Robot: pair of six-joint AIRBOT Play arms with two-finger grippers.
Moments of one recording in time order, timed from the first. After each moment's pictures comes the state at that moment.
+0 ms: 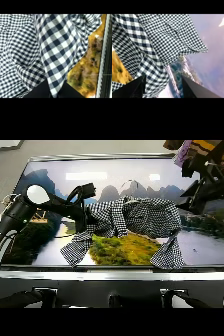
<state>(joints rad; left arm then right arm) -0.41 -1.34 1.42 0.98 -1.28 -0.52 -0.24 -1.28 1.63 -1.06 1.58 0.29</state>
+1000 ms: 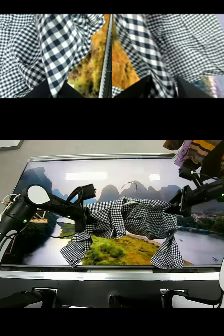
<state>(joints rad) -0.41 -1.34 1.42 1.01 -1.28 -0.52 -0.24 -1.45 1.60 -0.90 1.66 0.17</state>
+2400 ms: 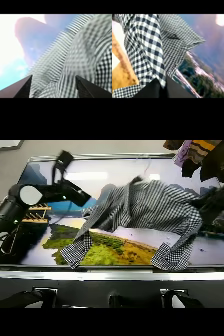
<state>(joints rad) -0.36 -1.29 1.42 1.26 -0.82 -1.18 -0.25 -0.98 1.55 -1.16 1.55 0.72</state>
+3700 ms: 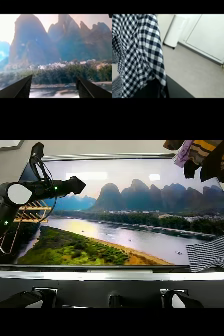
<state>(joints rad) -0.33 -1.24 1.42 1.24 -0.80 -1.74 -0.35 -1.00 1.74 -2.60 1.23 1.97</state>
